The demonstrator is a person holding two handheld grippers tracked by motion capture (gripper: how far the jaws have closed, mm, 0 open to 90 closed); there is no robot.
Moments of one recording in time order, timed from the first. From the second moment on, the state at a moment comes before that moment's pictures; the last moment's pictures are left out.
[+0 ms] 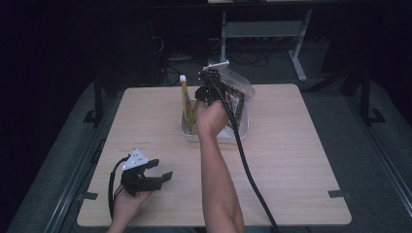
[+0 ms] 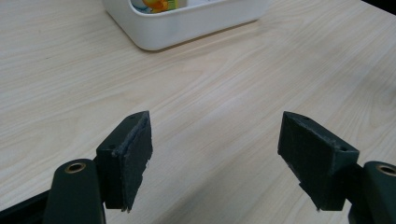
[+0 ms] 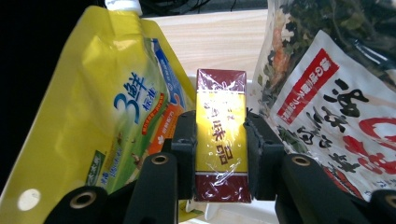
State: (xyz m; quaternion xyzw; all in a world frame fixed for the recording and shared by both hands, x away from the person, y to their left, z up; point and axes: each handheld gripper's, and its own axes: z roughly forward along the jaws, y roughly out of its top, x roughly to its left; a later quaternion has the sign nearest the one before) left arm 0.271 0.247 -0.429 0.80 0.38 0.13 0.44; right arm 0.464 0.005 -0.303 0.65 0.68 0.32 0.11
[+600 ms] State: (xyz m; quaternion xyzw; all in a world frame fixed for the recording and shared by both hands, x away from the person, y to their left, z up) left arm 0.272 0.247 -0.429 0.80 0.38 0.14 0.44; right arm 0.461 0.009 -0.305 0.64 0.69 0.33 0.10
